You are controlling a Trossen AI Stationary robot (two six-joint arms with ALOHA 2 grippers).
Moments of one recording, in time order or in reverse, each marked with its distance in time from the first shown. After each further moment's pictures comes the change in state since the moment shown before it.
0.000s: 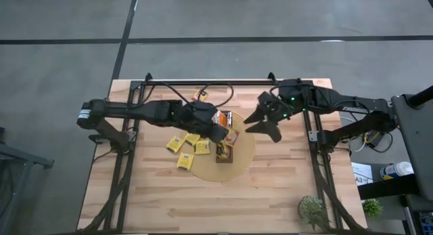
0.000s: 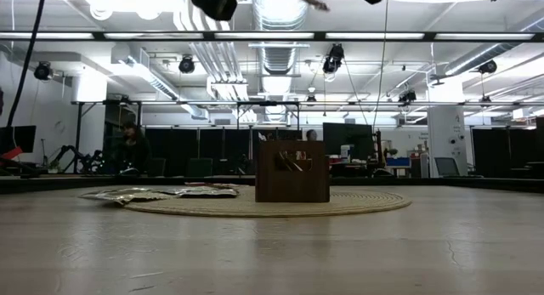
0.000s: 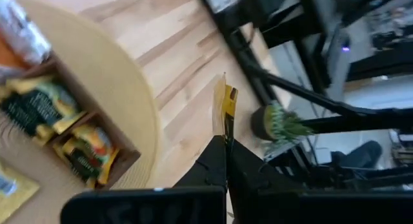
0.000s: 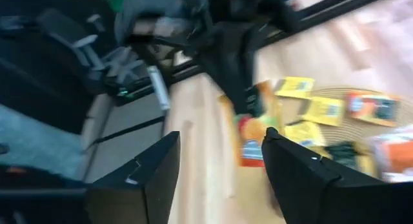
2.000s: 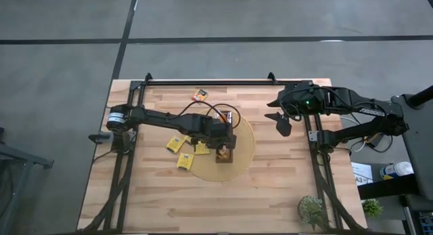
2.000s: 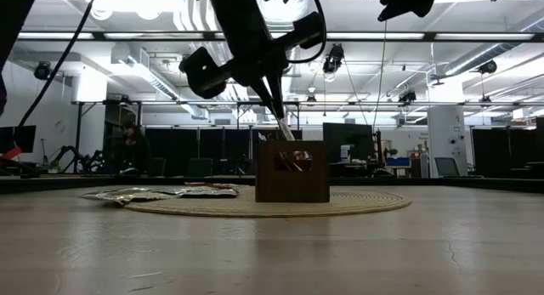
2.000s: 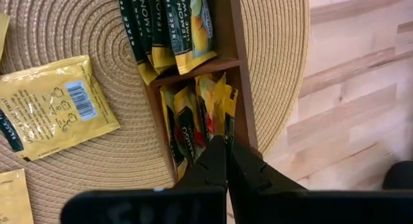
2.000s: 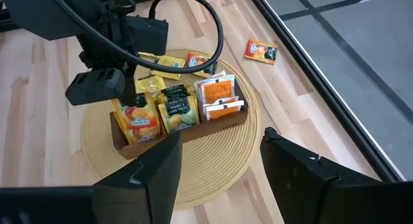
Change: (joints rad) left arm 0.013 0.330 0.022 -0.193 -0.028 -0.374; right arm -0.010 -0.182 -0.069 -0.348 0.493 -0.248
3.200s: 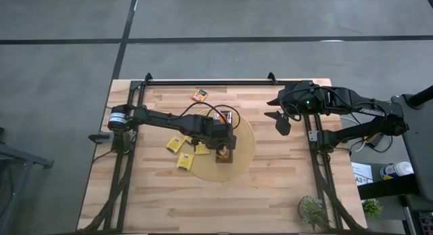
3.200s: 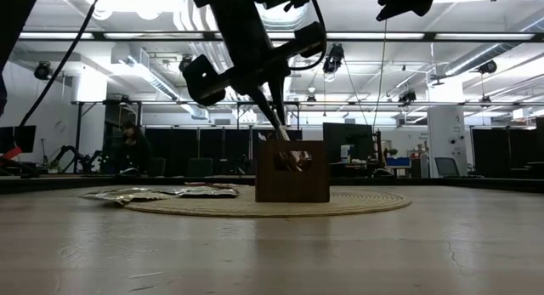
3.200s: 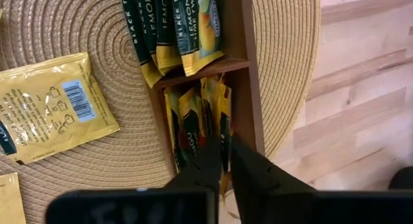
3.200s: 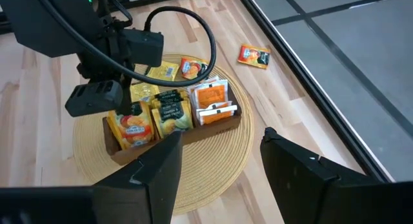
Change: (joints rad) left arm 0.002 0.013 -0.024 0.030 0.010 -0.014; right arm 0.000 0.000 0.000 0.013 0.029 -0.007
